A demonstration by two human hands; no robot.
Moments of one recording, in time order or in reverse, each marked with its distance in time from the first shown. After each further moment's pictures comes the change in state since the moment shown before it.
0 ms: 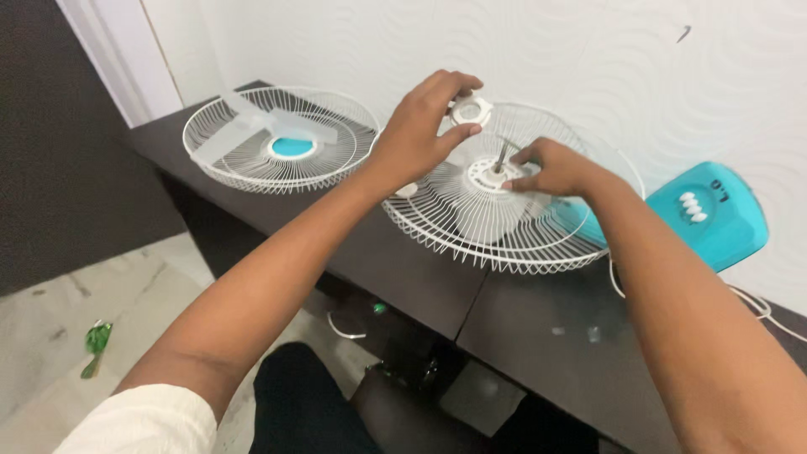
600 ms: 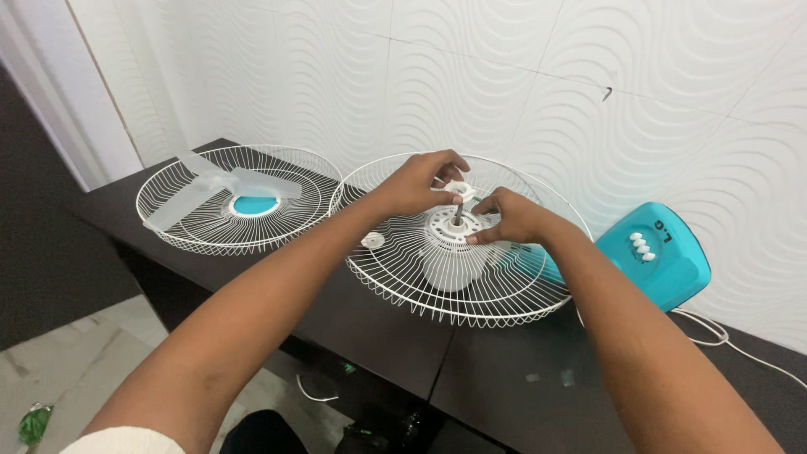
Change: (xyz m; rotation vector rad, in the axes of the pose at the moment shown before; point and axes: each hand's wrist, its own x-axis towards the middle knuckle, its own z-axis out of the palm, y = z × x) left_hand 0.043 -0.083 0.081 -0.271 -0.400 -0.196; right_hand -0.011 -0.007 -0.008 0.126 -0.033 0.093
